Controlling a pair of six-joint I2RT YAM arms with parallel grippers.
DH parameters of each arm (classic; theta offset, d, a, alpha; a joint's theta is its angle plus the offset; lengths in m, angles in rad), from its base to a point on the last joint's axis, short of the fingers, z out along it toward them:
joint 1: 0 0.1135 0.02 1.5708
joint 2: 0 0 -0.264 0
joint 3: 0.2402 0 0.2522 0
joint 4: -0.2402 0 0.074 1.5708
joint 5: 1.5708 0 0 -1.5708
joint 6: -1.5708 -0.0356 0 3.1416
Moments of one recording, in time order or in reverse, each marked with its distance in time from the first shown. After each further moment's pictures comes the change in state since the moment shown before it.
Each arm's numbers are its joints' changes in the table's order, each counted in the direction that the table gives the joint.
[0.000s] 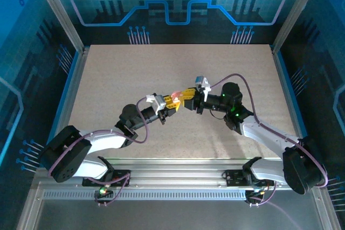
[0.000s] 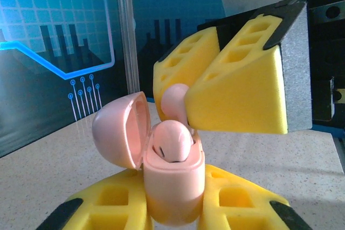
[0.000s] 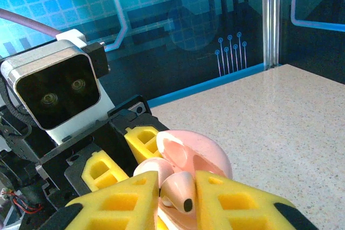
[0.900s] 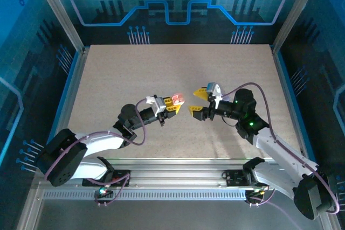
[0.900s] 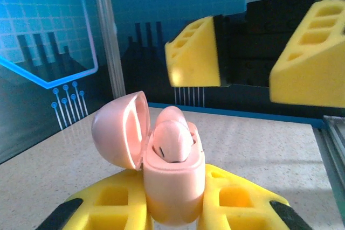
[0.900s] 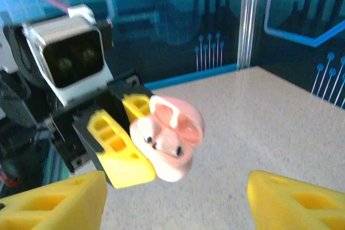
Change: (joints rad) left arm 0.000 0.048 0.000 -0.055 0.090 -0.043; right arm -0.071 0.264 -0.055 -0.283 0.016 0.189
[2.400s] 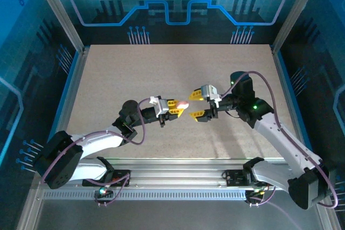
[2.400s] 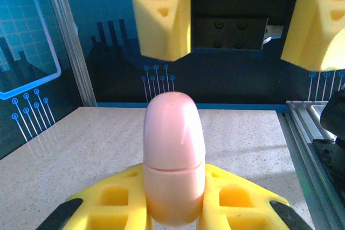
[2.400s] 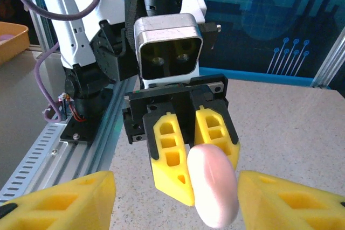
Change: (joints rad) left arm 0.000 0.030 0.061 -0.130 0.132 -0.044; right arm -0.032 -0.102 0.311 -0.518 -0.336 0.490
